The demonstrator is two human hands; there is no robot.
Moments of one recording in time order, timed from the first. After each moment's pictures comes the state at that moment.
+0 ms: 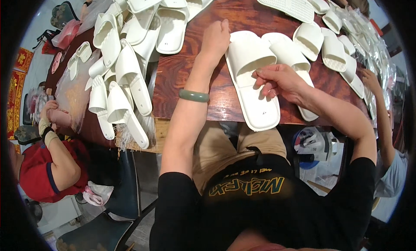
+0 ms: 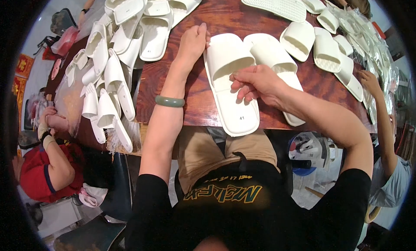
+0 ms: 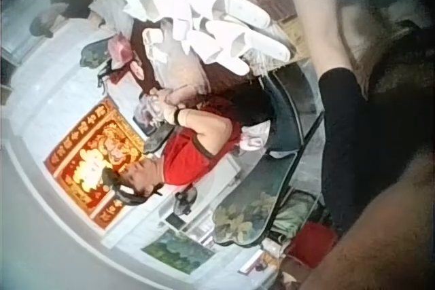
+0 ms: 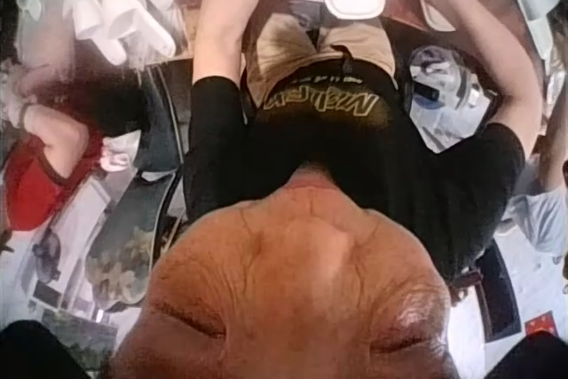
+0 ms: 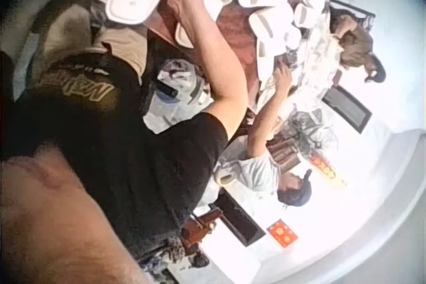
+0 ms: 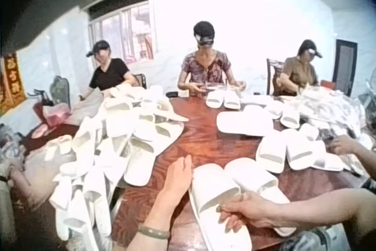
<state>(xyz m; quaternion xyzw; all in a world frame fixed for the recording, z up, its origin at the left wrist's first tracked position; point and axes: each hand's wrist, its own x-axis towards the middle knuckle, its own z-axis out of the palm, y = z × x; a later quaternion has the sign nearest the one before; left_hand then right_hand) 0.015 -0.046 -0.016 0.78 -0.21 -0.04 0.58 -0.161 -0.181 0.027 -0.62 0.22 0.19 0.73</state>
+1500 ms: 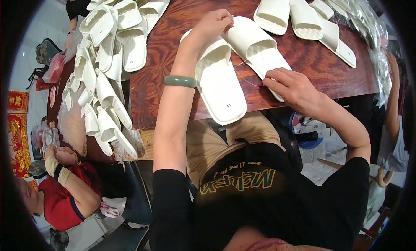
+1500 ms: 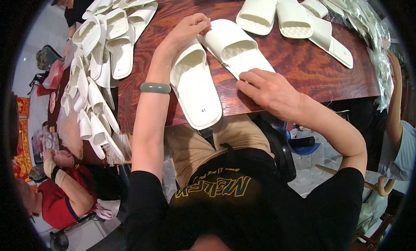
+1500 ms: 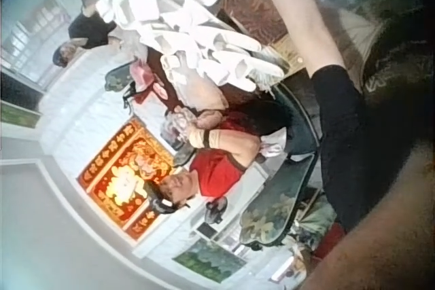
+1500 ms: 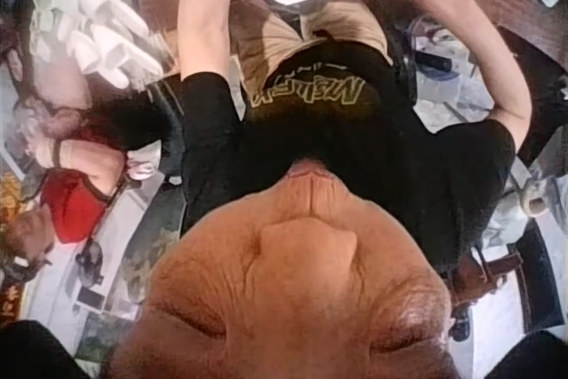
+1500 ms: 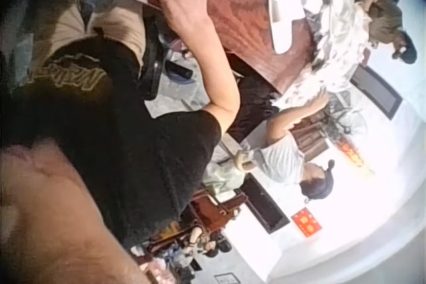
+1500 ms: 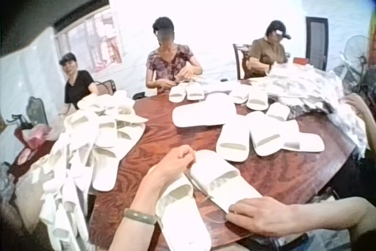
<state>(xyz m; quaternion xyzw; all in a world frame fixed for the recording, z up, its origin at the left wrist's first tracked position) -0.009 -0.137 0.011 0.71 -0.45 -0.24 0.49 -0.271 -0.251 0.042 -0.96 -0.24 -0.11 0.12</state>
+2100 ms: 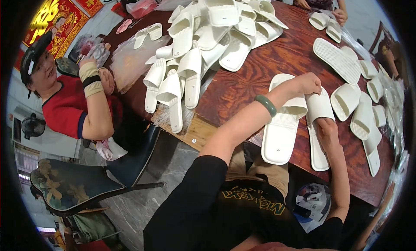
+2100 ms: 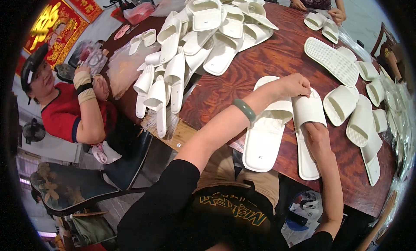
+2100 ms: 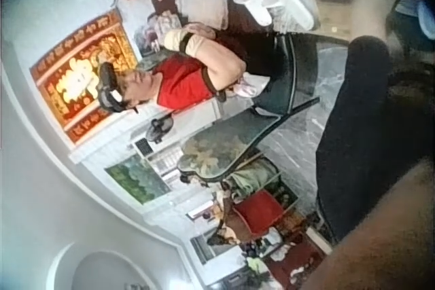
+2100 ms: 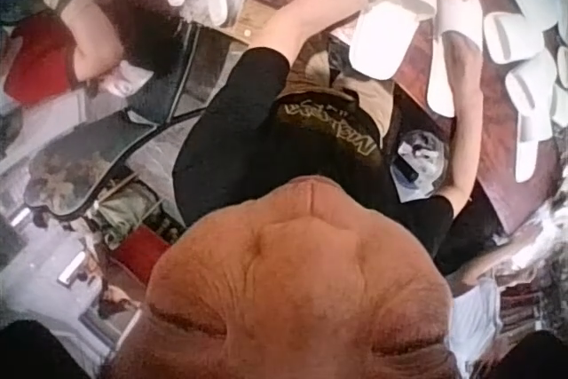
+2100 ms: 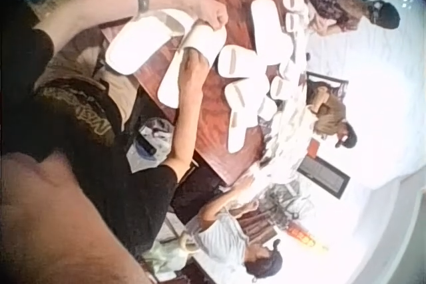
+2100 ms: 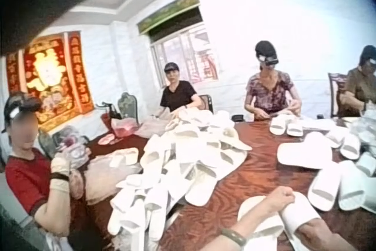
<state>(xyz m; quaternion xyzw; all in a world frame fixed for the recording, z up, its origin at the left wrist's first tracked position) -0.003 -0.149 -0.003 0.67 -0.40 -0.29 0.56 -0.185 -0.274 -0.006 -0.94 -0.19 -0.19 0.21</state>
